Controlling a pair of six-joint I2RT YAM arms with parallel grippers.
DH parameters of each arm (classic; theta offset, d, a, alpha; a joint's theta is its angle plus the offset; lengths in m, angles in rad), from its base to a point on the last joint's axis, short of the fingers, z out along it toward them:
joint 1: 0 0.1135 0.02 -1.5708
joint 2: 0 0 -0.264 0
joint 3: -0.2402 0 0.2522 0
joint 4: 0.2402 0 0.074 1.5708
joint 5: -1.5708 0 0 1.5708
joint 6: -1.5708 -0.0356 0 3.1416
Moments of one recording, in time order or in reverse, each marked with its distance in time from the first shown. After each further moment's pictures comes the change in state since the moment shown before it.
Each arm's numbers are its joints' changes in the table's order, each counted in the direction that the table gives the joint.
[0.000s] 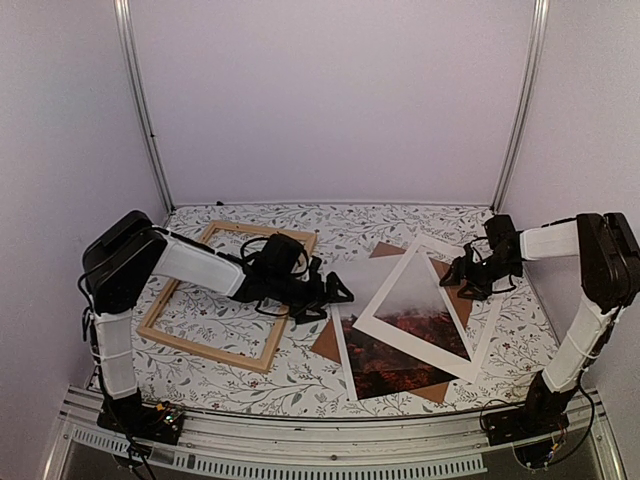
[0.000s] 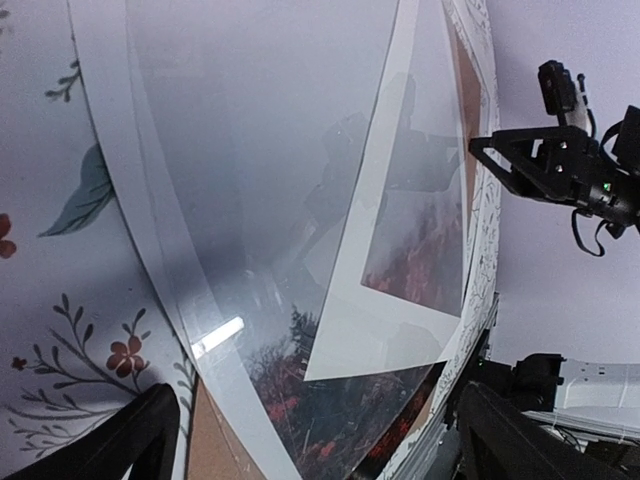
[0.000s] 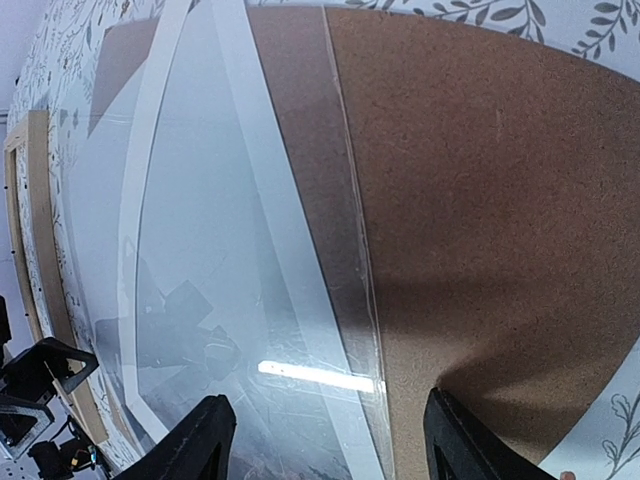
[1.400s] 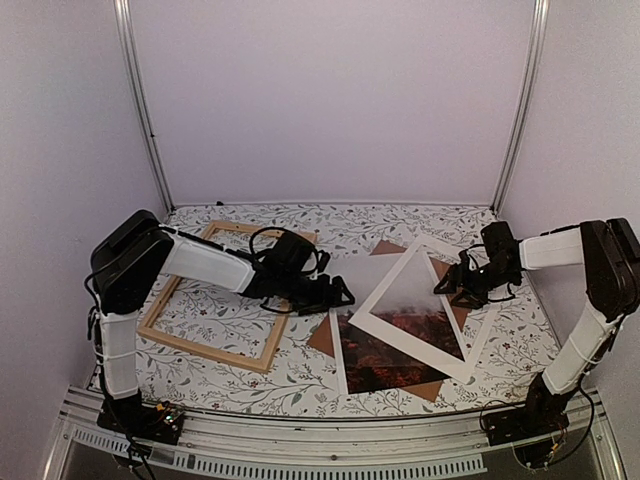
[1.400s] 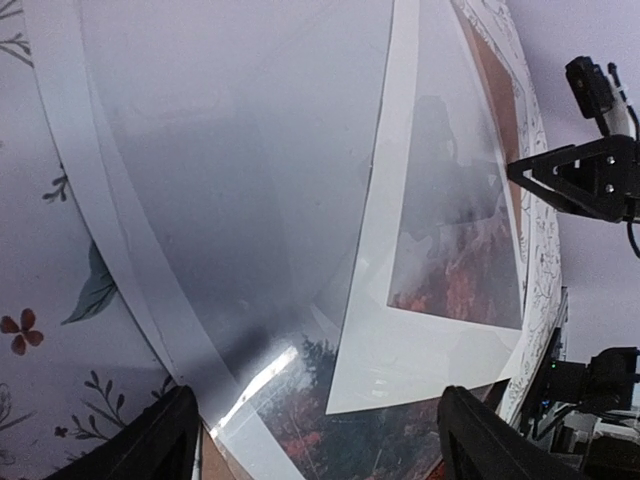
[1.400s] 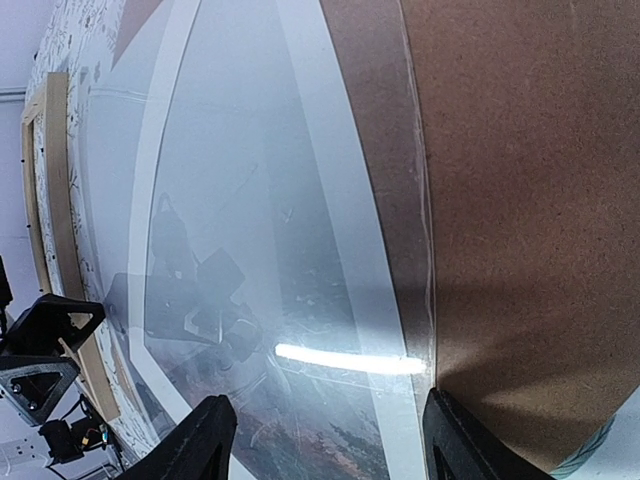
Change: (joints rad) left arm -0.037 0.046 -0.104 0.125 0.127 -0.211; right arm 0.052 -0.061 0.094 -0.049 0.052 -0.052
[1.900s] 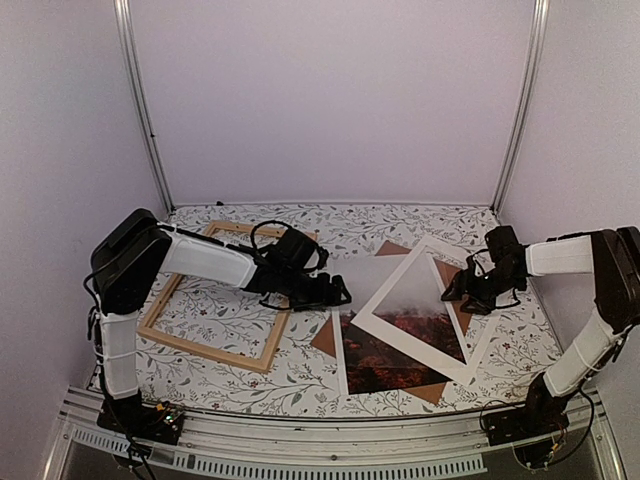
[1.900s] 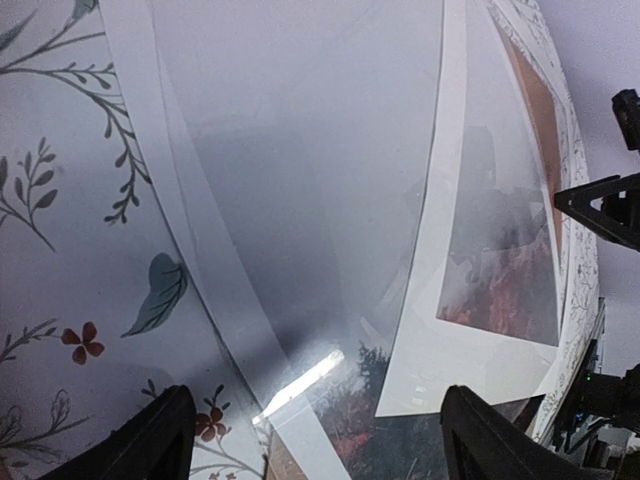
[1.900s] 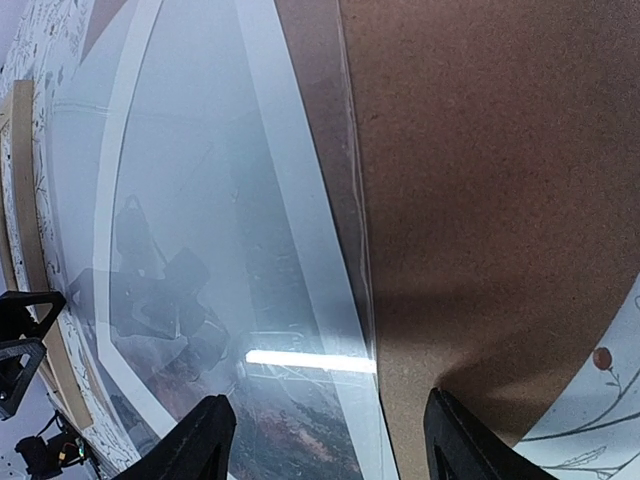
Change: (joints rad) left arm 0.001 -0.002 -0.049 0.106 0.093 -0.054; right arm 0.001 -0.106 0.070 0.045 -0.111 -0.006
